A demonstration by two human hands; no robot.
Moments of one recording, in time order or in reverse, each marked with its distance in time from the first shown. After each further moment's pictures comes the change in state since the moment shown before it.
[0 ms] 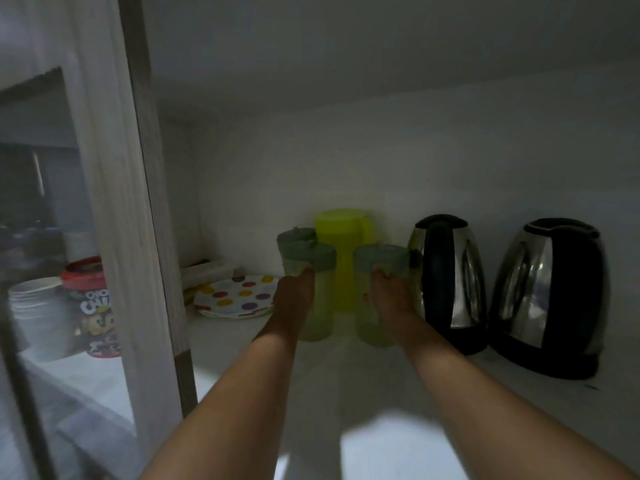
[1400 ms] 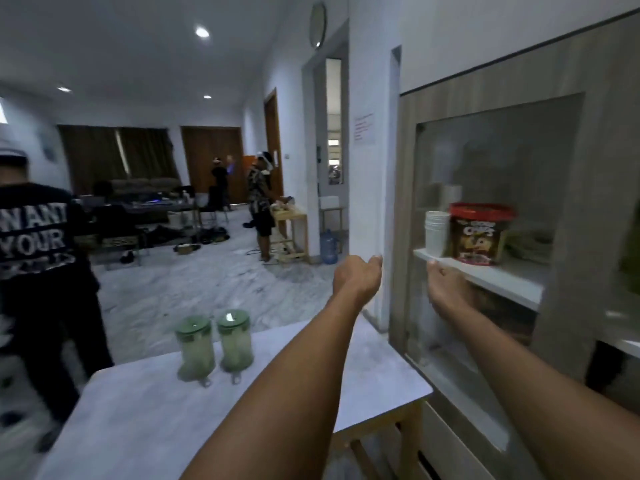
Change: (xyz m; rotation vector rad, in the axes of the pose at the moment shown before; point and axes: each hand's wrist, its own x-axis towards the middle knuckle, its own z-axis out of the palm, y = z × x) left_hand -0.367 -0.057 -0.493 0.428 0.582 -0.058; right_hand -0.537 -0.060 0.200 -0.240 -0.560 -0.217
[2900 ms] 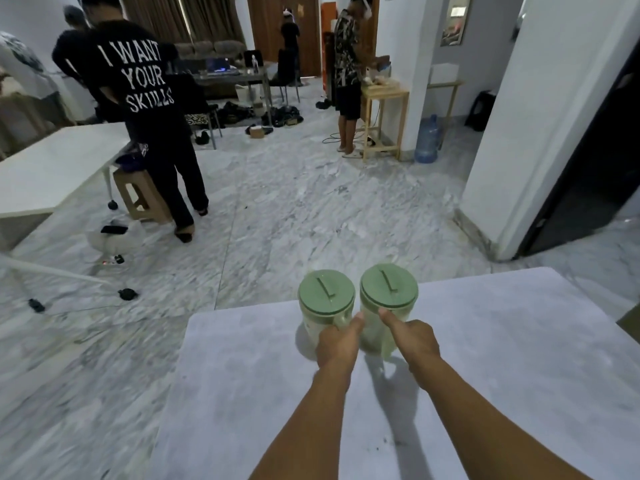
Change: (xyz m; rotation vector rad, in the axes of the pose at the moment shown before) left_hand 0.272 -0.459 -0.166 -0.418 0.158 -0.832; right_hand -0.002 0.009 0.598 -0.127 -0.570 0.431
